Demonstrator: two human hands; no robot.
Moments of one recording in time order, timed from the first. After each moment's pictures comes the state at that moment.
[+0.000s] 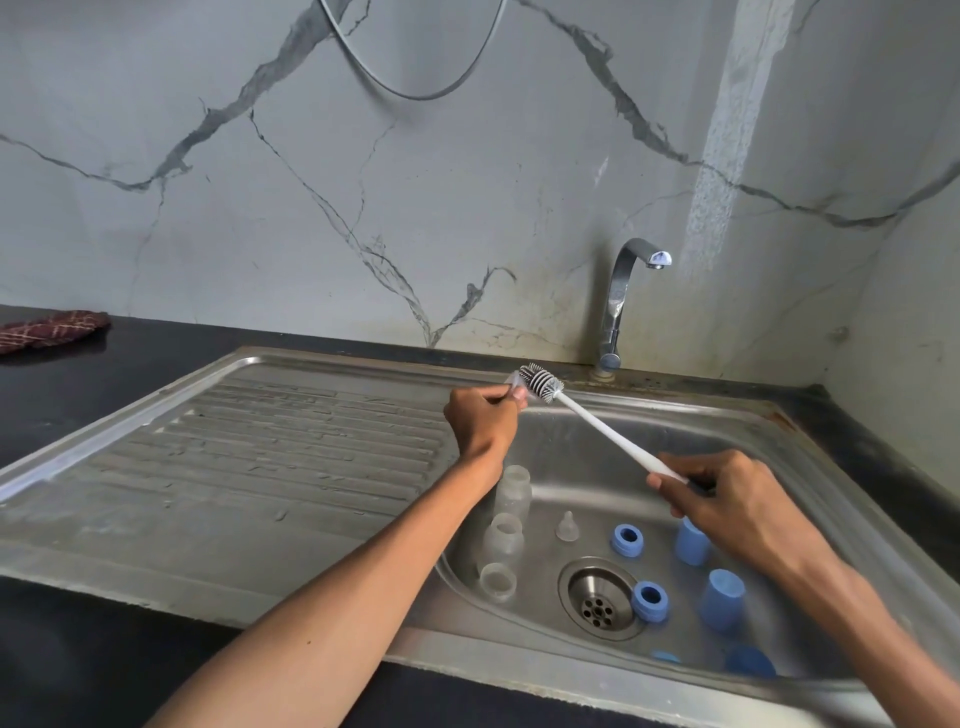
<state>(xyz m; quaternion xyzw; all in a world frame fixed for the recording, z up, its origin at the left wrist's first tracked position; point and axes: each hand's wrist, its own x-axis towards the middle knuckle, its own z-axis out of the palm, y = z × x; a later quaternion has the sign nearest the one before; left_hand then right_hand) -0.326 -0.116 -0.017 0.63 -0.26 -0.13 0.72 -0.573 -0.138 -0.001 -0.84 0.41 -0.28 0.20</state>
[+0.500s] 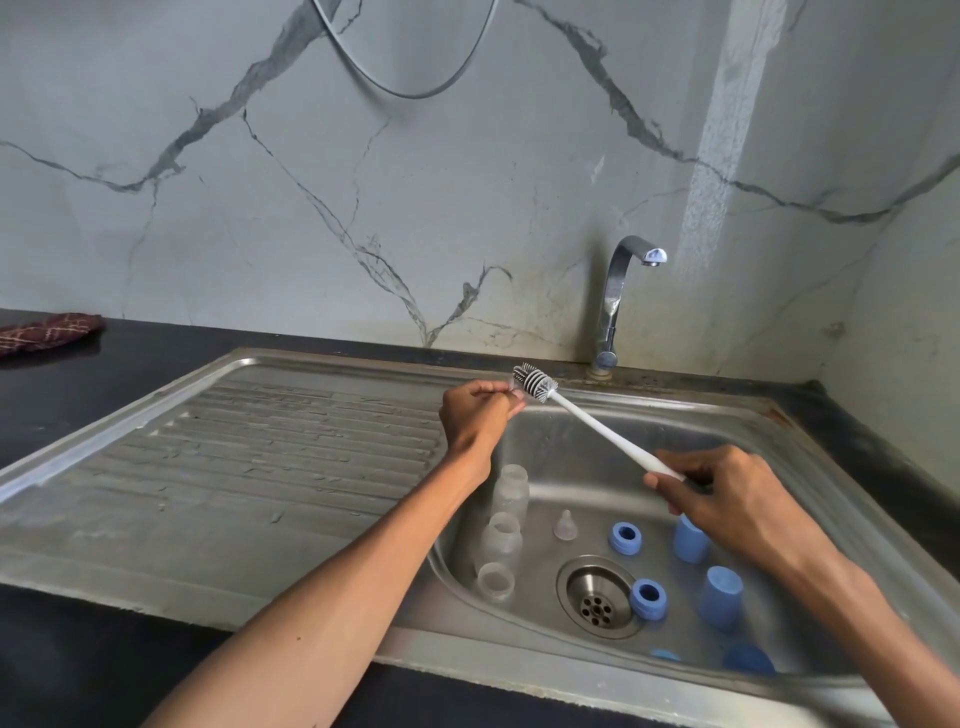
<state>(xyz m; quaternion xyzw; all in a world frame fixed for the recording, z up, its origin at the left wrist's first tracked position) -0.320 -0.113 -0.013 0.54 -0.21 -0.26 0.77 -0.574 -0.137 0.002 -0.85 0.41 -0.28 0.20</state>
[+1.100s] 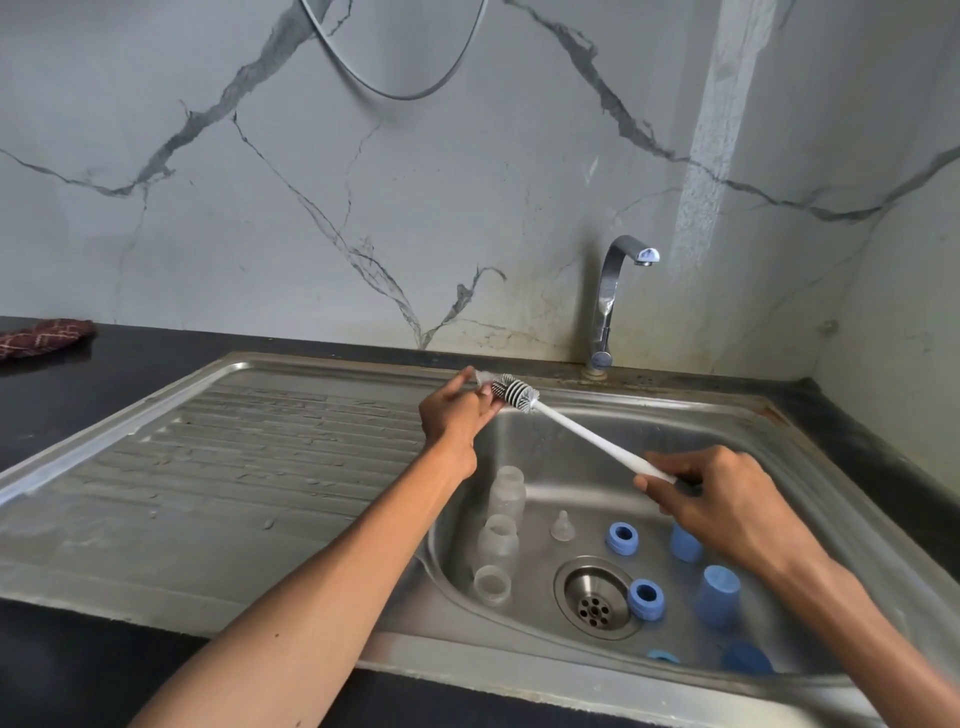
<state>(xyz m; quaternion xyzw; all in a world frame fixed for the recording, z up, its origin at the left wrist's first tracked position) -0.302 -0.115 -0.012 0.46 -0.13 -0.33 0.81 -0.571 -0.138 -0.005 -0.85 0.42 -0.28 0.17</state>
